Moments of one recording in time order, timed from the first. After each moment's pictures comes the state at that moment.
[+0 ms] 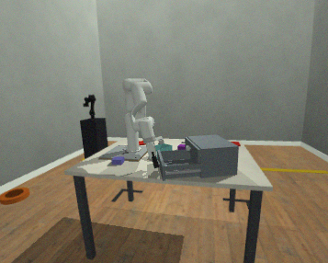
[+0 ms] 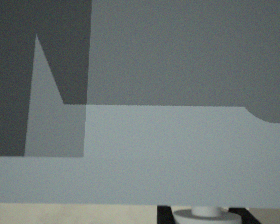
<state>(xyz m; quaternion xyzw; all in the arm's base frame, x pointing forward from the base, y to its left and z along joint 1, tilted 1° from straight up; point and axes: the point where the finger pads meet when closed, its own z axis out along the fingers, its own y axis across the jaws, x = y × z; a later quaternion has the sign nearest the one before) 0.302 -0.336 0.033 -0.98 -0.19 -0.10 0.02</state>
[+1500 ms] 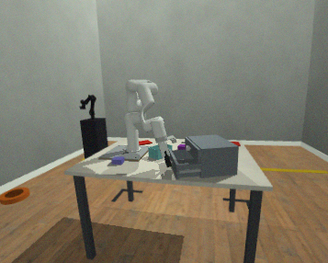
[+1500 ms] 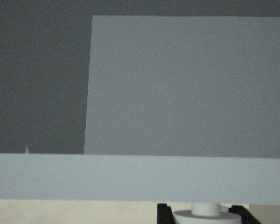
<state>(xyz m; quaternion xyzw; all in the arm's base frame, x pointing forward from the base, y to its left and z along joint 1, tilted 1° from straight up) 0.375 -0.306 0.032 -0.98 -0.19 -0.11 0.02</state>
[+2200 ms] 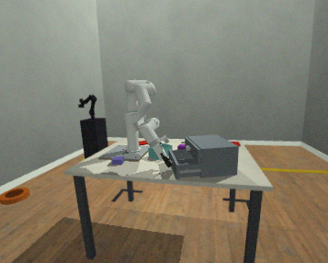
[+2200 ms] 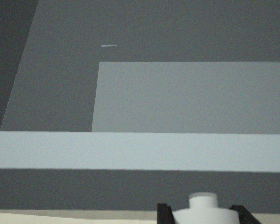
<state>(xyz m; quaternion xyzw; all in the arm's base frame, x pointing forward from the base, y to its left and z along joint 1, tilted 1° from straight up) 0.375 -0.306 0.032 -0.95 -0.18 -0.26 0.05</state>
